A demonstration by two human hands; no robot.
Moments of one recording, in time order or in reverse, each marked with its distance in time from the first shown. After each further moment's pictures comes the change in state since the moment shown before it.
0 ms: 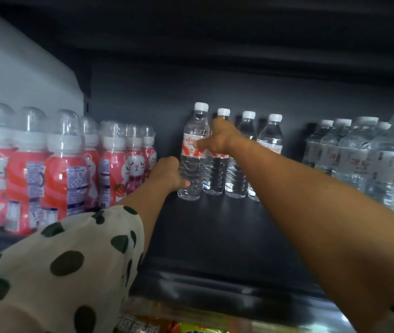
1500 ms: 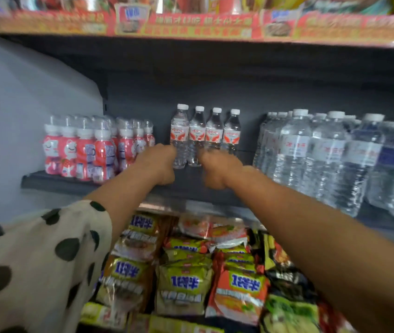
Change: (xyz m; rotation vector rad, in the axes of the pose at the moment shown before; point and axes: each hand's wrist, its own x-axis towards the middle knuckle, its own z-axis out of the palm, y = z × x) left_hand -0.217 0.096 -0.082 0.520 -0.012 0.128; right_hand -0.231 0.004 -0.085 -0.621 -0.207 -0.295
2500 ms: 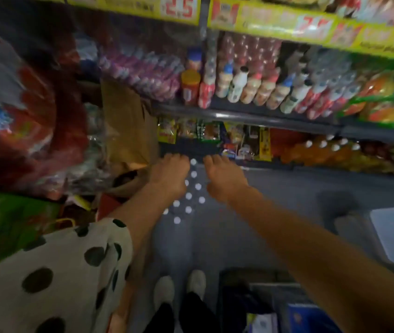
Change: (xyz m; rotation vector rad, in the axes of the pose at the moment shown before) left_hand -0.479 0.158 0.408 -0.198 -0.812 0.159; right_hand -0.516 -0.139 0.401 0.334 -0.766 0.101
